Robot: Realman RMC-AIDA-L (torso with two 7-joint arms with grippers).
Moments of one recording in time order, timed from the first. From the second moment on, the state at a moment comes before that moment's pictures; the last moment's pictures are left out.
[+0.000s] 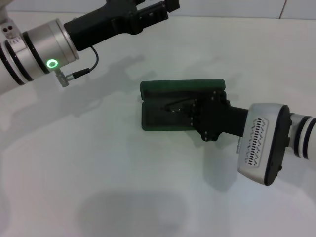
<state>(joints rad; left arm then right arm) -0.64 -2.09 0.76 0.49 1.47 1.46 -1.35 0.39 2.03 -2.00 -0.97 -1.17 -0.50 0.63</state>
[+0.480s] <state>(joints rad) -0.65 -2.09 0.77 0.48 1.49 1.44 -1.36 0.39 2.03 -2.03 -0.98 -1.17 -0.48 0.65</state>
